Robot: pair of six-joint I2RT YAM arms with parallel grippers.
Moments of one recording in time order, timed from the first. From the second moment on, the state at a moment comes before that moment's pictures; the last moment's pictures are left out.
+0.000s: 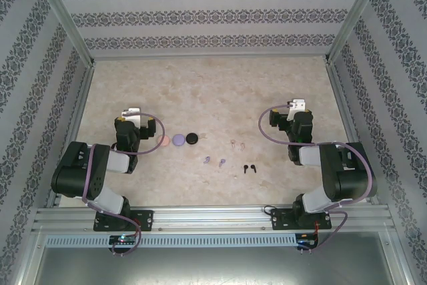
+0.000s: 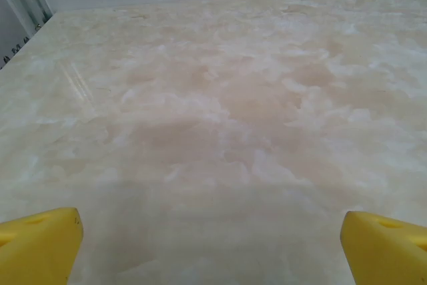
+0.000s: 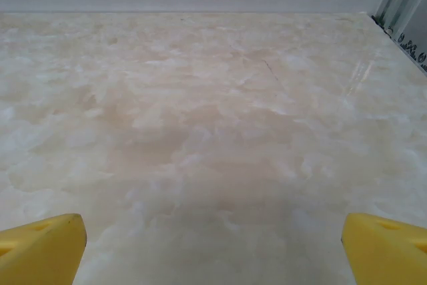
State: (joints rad) left arm -0.06 1.55 0.30 0.90 -0.18 0.02; right arm 0.03 1.51 0.38 0.78 0.06 0.03
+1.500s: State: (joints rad) left arm 0.00 1.09 0.74 -0.18 0.01 -0.39; right arm 0.41 1.00 0.76 -0.11 0.02 0.42
